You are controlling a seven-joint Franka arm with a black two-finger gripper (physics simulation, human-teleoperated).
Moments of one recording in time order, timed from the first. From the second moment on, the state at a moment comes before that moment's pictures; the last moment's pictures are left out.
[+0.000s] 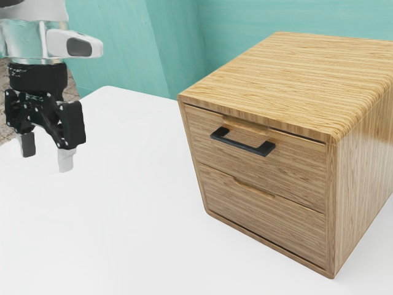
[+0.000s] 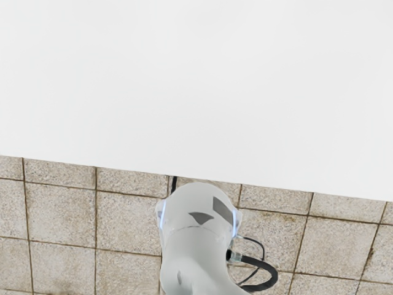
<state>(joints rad) 0.28 -0.10 -0.25 -1.24 0.00 0.80 -0.08</state>
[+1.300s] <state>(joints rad) 0.80 -0.38 -0.98 -1.77 -0.03 2.06 1.11</state>
